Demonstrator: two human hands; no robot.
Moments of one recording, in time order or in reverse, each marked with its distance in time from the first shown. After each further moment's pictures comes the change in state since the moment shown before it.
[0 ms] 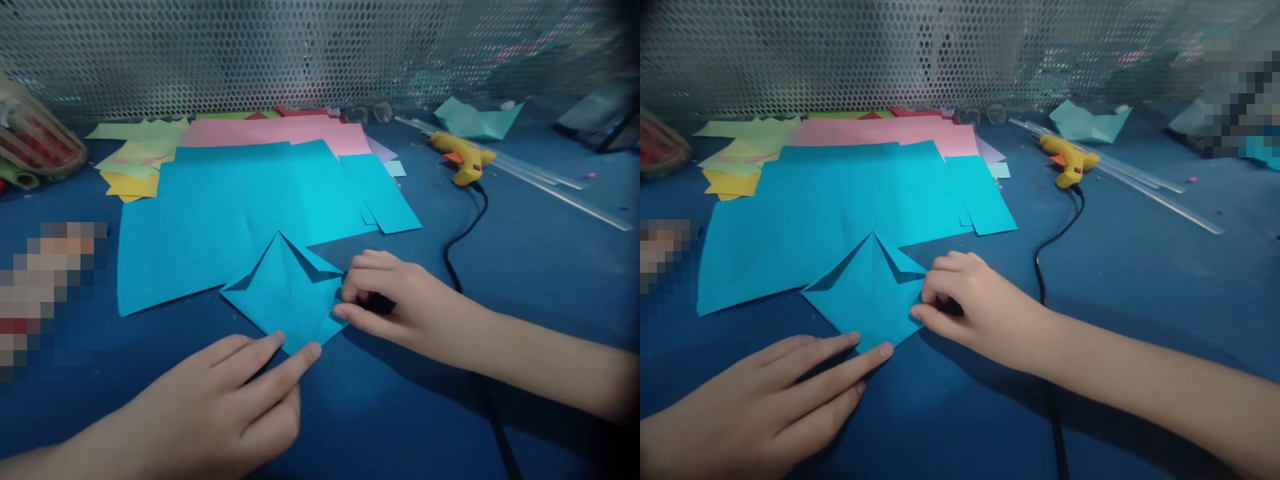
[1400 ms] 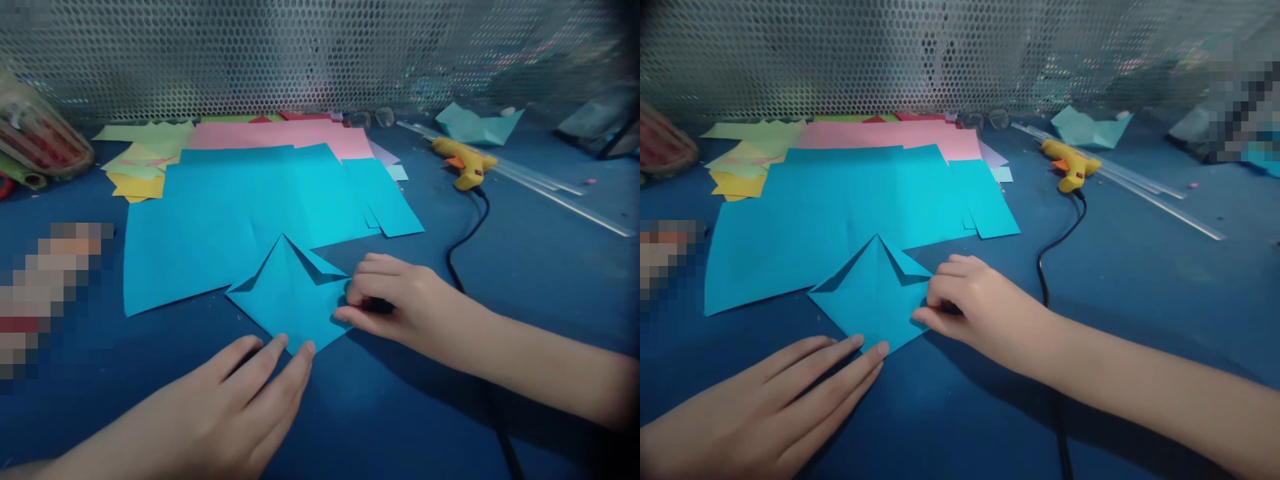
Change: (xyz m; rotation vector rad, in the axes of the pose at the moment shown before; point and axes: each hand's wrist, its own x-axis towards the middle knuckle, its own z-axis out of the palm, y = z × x) left_hand -0.003 0.005 0.004 0.136 0.058 0.060; right_hand 0.000 0.000 0.001 -0.081 0.054 -0.105
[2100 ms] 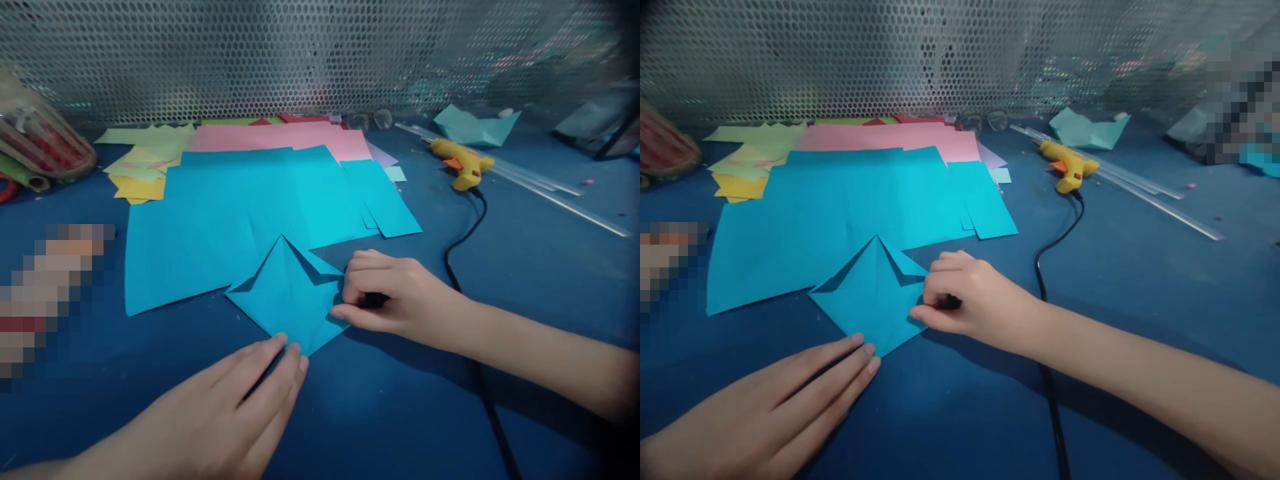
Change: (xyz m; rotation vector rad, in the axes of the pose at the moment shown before) left_hand 0.000 0.005 0.001 -0.048 0.066 -0.060; right_hand 0.004 0.014 0.007 0.100 0.062 -0.108
